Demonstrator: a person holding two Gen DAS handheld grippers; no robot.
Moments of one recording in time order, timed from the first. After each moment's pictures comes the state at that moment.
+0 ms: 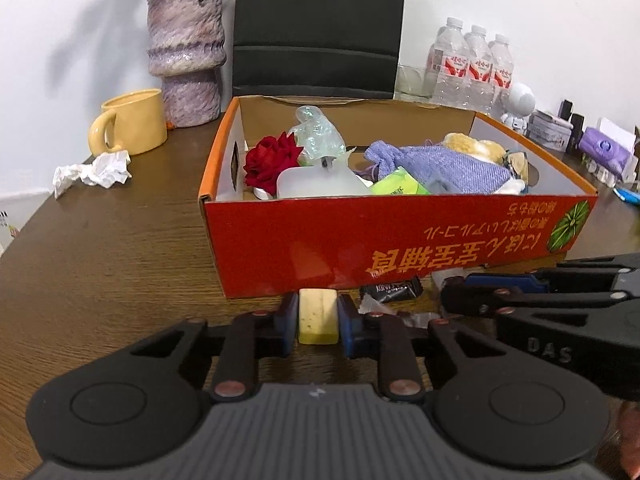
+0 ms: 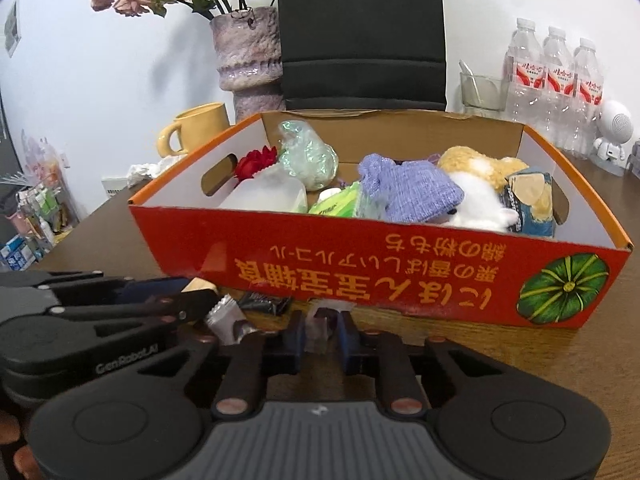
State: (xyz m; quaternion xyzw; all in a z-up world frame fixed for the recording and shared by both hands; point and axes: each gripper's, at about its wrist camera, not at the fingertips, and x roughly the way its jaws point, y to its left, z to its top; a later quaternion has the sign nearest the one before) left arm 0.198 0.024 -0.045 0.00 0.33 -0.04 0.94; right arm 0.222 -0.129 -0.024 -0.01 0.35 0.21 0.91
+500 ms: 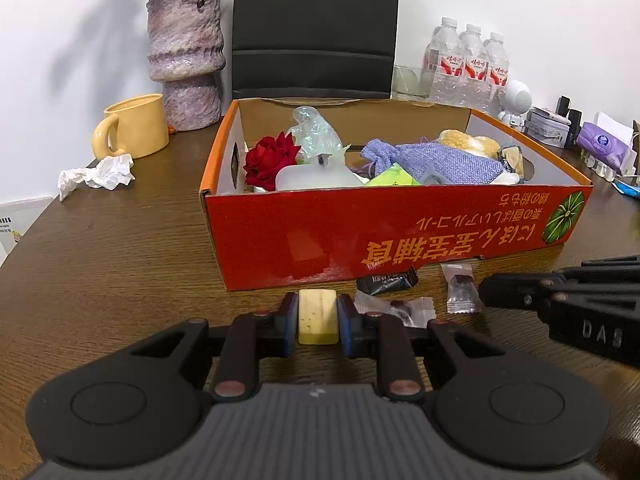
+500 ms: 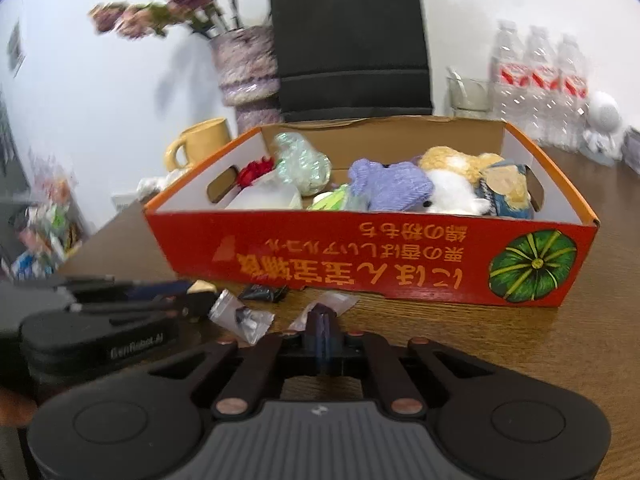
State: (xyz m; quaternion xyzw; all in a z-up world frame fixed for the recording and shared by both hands) left arm 0.189 0.022 -0.046 0.00 0.33 -0.04 0.94; right arm 0.205 -0.151 -0.018 0.03 0.34 0.21 0.92
